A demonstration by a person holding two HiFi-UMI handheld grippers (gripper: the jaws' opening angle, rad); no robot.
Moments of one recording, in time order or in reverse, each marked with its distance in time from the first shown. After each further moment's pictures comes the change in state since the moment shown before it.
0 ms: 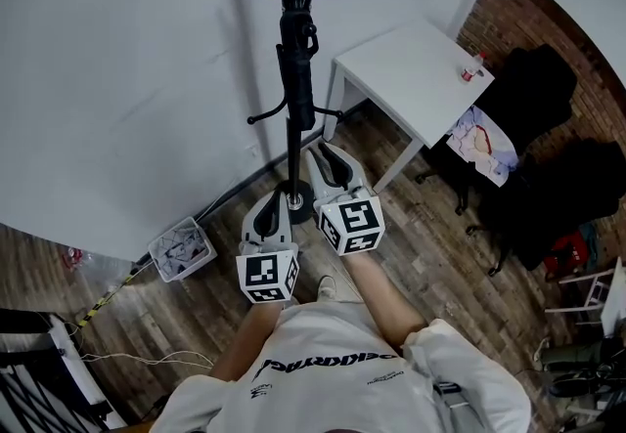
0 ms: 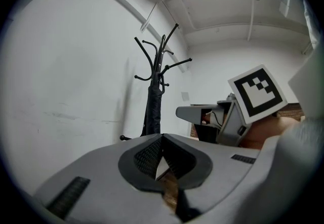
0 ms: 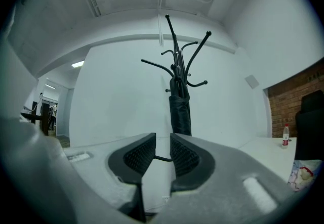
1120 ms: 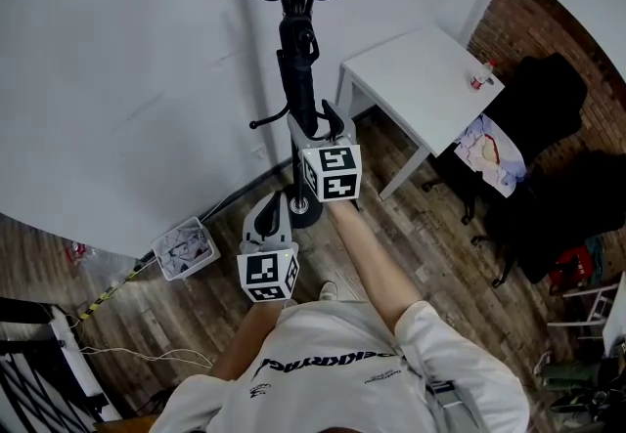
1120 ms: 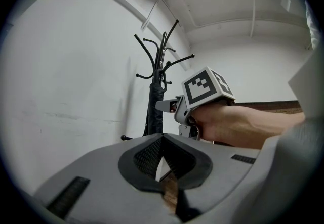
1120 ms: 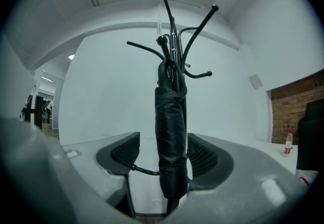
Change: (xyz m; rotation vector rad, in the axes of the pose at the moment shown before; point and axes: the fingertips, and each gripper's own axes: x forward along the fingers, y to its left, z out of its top) left arm 0.020 -0.001 -0.007 0.008 0.007 0.045; right arm 0.099 -0.045 0.006 -0.044 0.063 -0.032
